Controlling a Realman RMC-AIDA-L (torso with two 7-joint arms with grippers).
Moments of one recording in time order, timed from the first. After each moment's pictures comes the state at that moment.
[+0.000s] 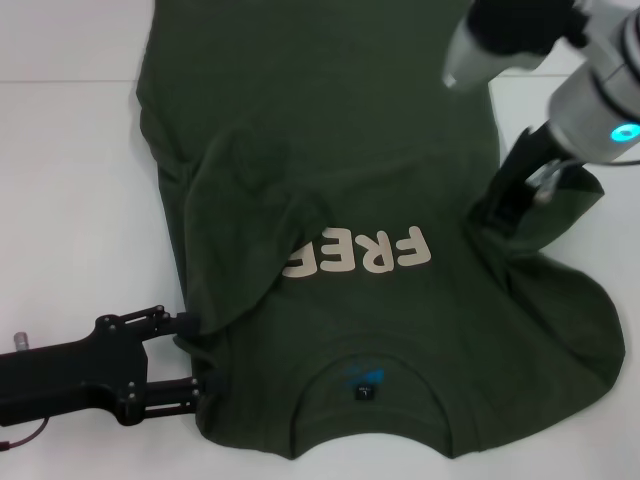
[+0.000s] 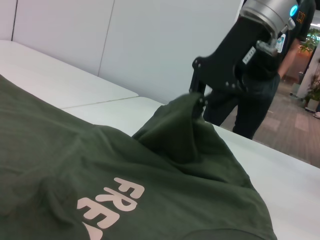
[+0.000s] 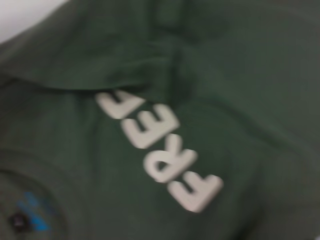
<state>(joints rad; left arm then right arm) -0.31 -2.16 0.56 0.79 2.14 1.76 -1.28 0.81 2.11 -1.33 -1.39 -2.77 -1.69 2.43</state>
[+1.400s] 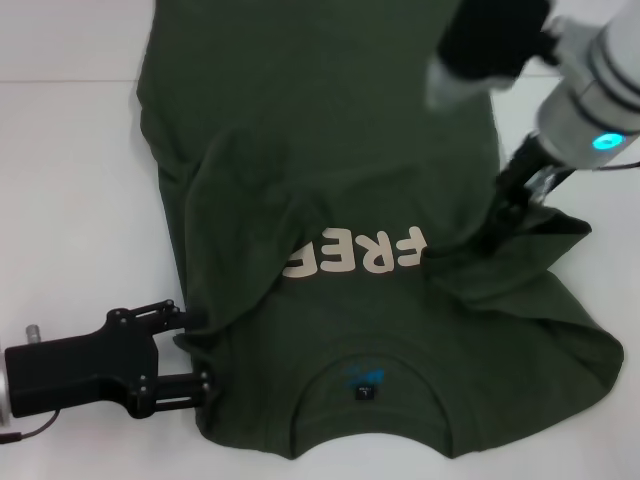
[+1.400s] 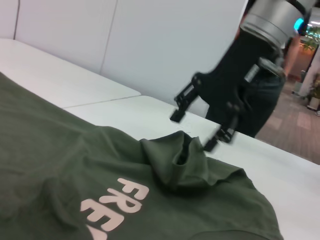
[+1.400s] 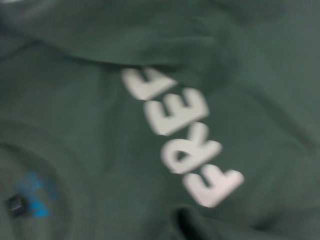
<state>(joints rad) -0.34 -2.16 0.56 0.76 2.14 1.73 -1.27 0.82 2.10 -1.41 -1.32 -2.83 -1.64 2.51</state>
